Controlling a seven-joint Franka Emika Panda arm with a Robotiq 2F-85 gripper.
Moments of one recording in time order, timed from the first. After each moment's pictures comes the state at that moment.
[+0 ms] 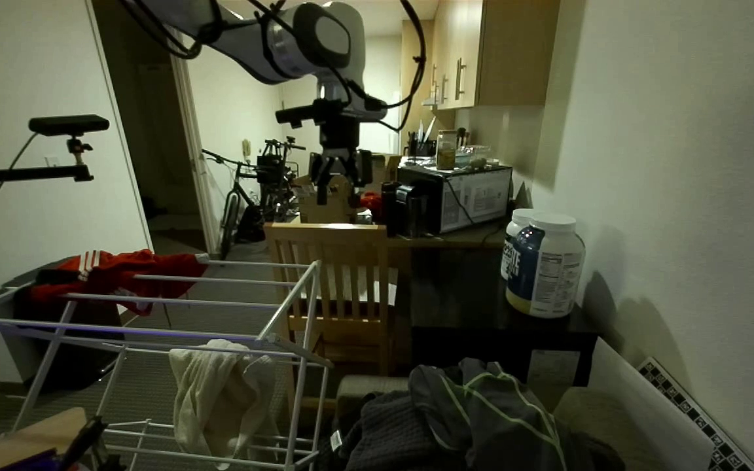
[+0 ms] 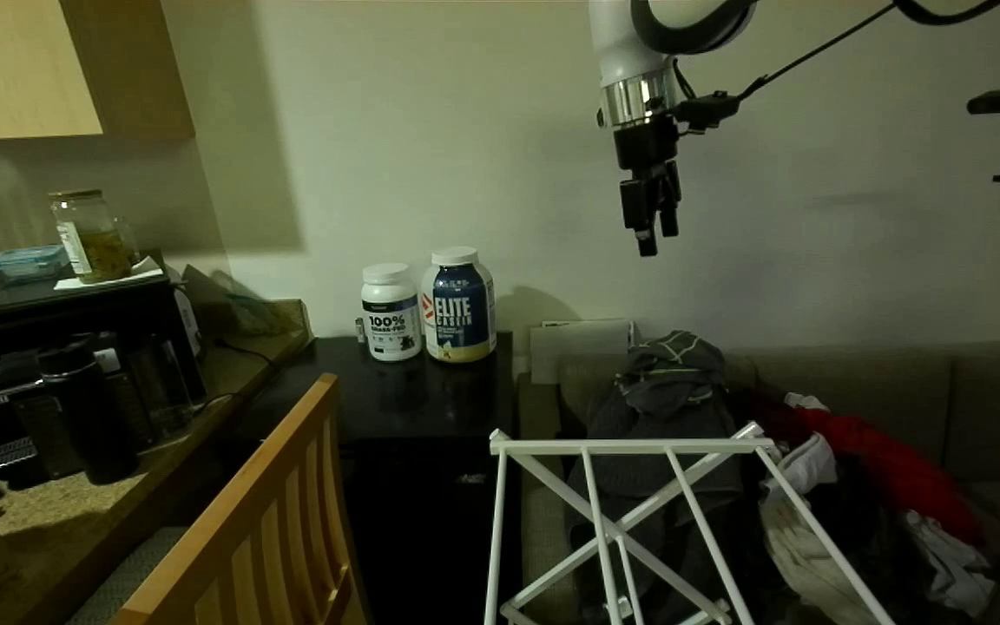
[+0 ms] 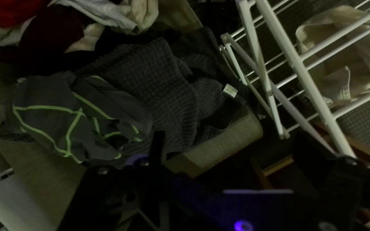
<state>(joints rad) 0.10 0.24 0.04 -1.59 -0.11 1.64 0.08</state>
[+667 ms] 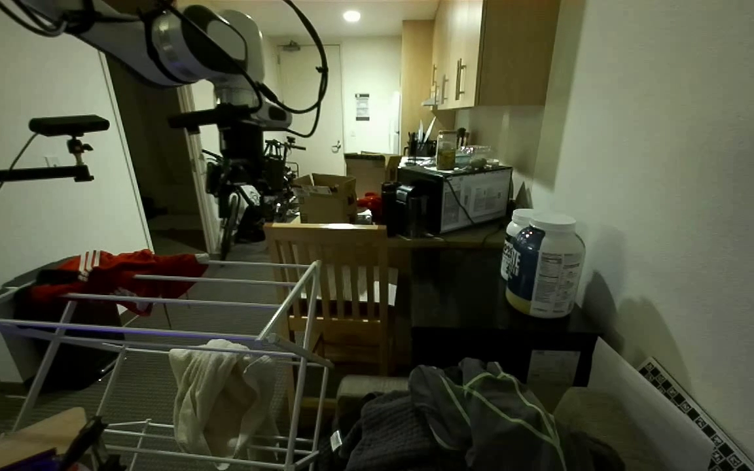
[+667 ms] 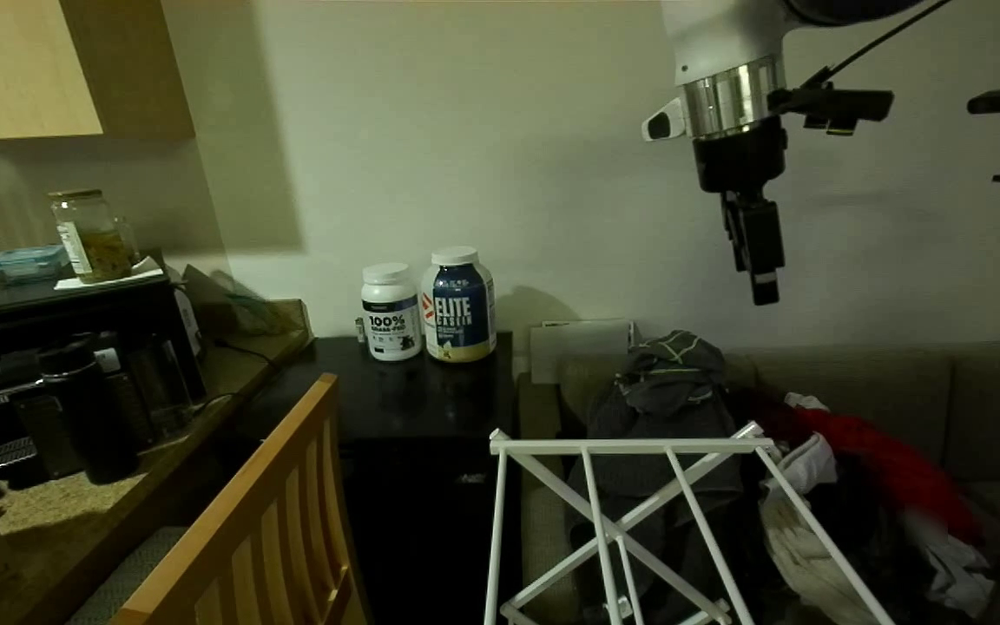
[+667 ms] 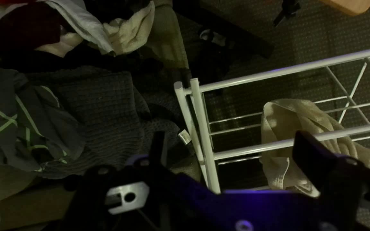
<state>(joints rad) 0.20 -0.10 0.18 -2.04 -0.11 1.69 -0.04</state>
